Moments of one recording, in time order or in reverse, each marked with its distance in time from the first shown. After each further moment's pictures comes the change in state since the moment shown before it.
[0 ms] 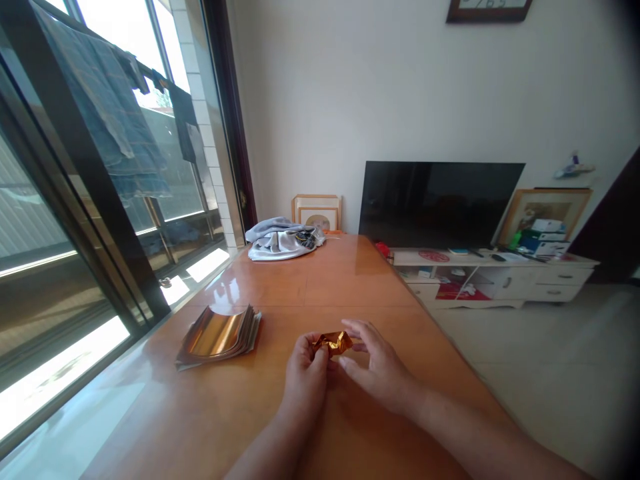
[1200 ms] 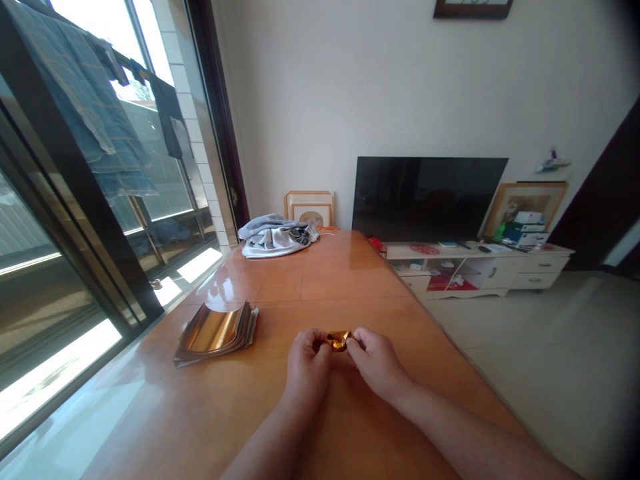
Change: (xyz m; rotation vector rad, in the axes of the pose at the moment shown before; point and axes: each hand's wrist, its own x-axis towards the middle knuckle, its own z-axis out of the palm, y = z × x) left_hand 0.003 -0.005 -0.008 0.419 0.019 0.179; right_hand -0.011 -0.002 0.015 -0.043 0.135 0.321
